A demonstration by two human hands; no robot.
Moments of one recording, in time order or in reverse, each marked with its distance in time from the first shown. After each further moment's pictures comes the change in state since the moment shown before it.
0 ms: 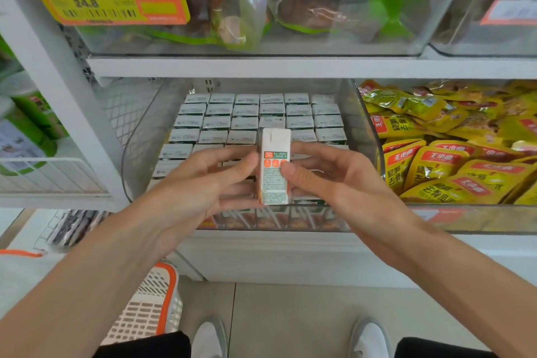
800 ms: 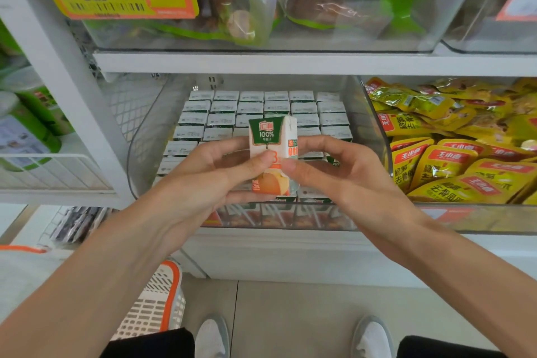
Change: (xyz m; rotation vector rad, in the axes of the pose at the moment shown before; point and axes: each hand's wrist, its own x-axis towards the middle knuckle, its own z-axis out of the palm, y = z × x) left_hand 0.000 0.004 0.001 -0.004 -0.013 0.070; right_hand 0.001 -0.002 0.003 -0.045 -0.013 -0.049
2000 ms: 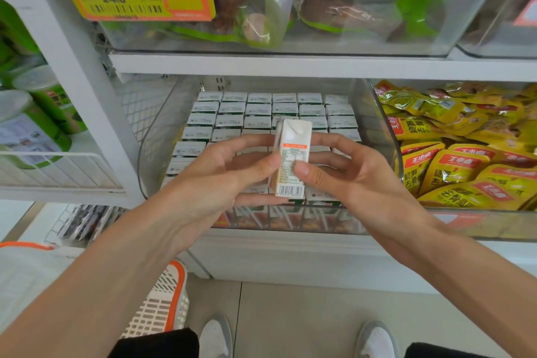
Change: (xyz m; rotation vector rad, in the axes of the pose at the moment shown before) left_hand 0.001 0.000 -0.002 -0.018 -0.056 0.022; right_hand 0.005 0.003 -0.003 0.056 -0.024 -0.006
